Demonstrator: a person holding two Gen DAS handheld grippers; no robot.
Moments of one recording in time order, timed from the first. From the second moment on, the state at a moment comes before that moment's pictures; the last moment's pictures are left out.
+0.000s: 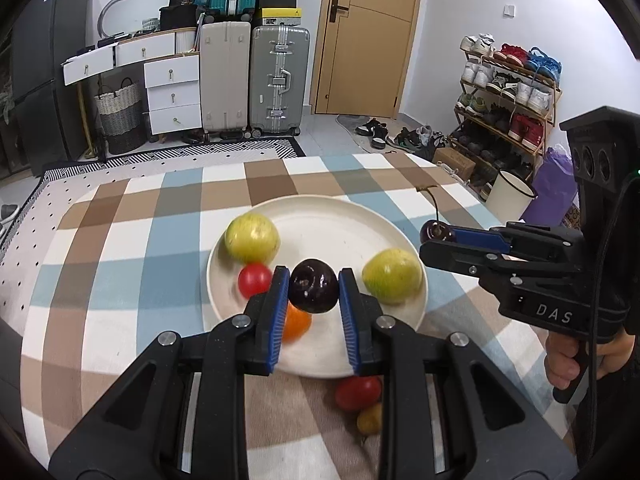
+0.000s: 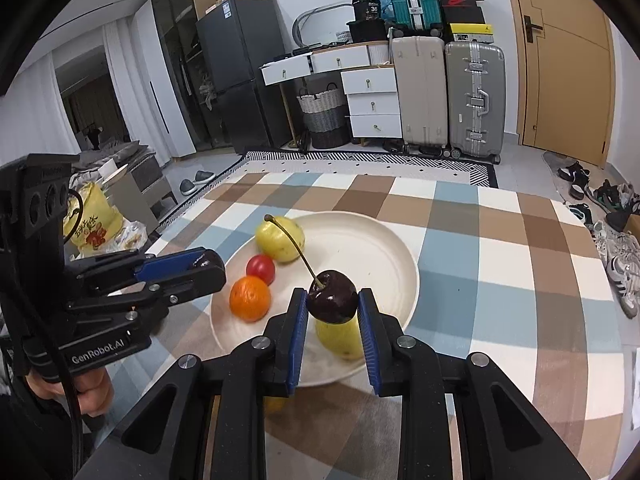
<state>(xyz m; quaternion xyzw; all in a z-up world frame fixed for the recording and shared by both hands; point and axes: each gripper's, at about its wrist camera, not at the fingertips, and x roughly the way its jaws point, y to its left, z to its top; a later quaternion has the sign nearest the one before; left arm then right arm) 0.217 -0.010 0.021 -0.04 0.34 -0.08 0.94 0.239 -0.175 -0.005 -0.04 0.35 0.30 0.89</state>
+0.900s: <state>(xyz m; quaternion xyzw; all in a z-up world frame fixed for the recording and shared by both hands) 0.284 -0.016 -0.020 -0.03 0.38 -0.07 0.92 0.318 -0.151 -0.041 -0.05 0.41 0.27 0.87</state>
